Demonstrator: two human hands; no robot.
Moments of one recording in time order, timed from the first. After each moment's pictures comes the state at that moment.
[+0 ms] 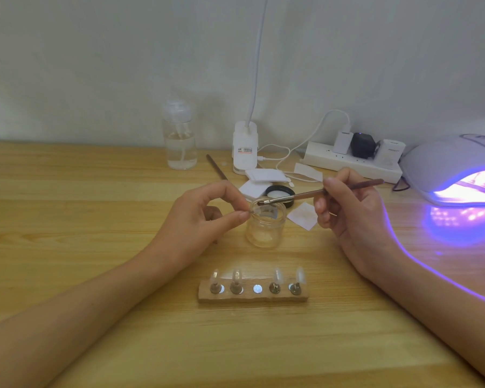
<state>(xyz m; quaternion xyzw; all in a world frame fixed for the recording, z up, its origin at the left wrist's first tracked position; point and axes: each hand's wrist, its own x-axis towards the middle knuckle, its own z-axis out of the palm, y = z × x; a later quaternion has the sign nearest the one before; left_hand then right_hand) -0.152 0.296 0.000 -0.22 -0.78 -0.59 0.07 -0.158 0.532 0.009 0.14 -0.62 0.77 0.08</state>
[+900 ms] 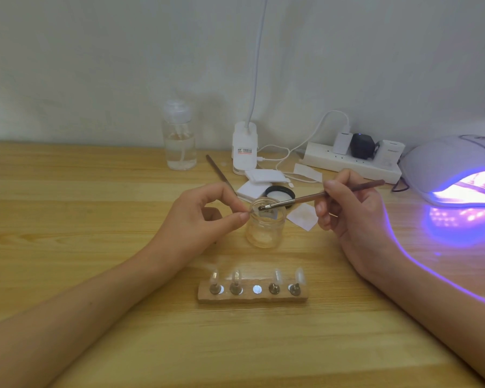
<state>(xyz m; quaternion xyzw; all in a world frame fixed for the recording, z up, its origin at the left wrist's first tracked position) -0.151 0.296 -0.001 -0.18 -0.78 -0.60 0.07 -0.158 0.533 0.008 0.13 -0.63 0.76 0.09</state>
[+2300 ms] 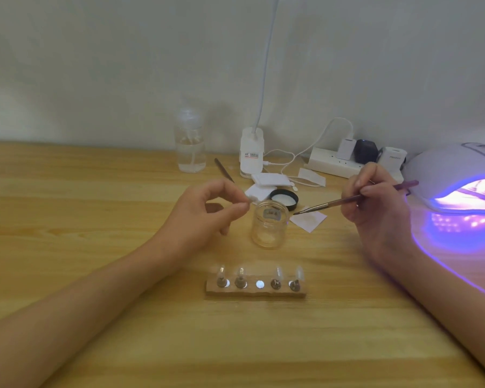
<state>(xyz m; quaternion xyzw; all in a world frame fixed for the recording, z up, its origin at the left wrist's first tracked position) -0.141 0.293 0.016 -0.15 -0.78 -0.61 0.07 -0.173 0.560 0.015 0.17 -0.58 0.79 0.13</state>
